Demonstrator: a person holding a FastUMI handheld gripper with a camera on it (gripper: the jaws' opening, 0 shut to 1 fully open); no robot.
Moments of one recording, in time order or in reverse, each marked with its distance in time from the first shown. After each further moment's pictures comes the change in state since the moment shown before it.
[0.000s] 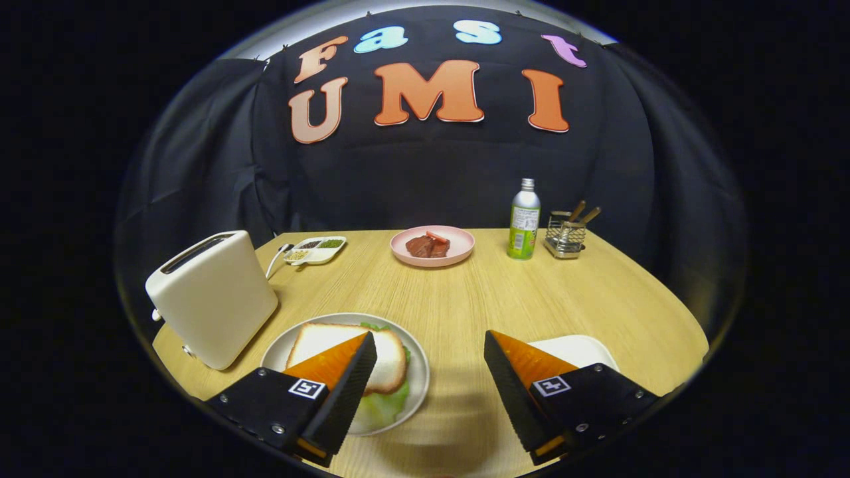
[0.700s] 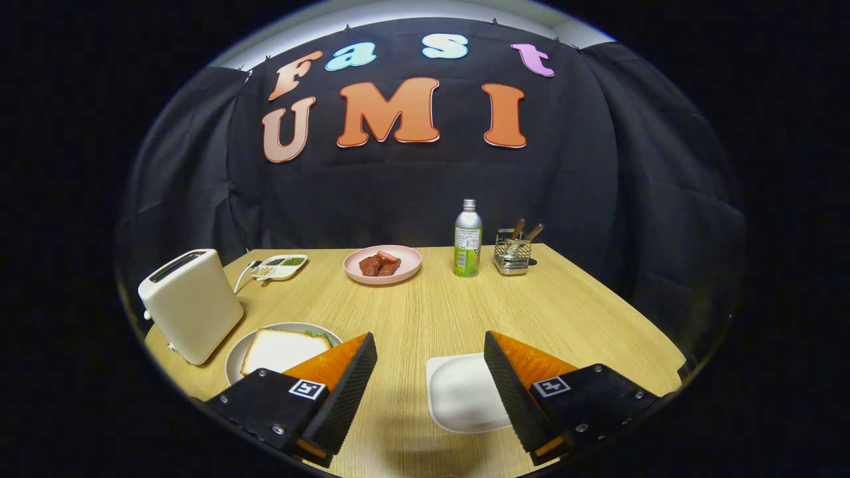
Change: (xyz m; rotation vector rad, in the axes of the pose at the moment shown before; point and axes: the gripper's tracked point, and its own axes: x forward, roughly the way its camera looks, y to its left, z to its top) arm -0.019 -0.078 0.010 0.028 -0.051 -0.092
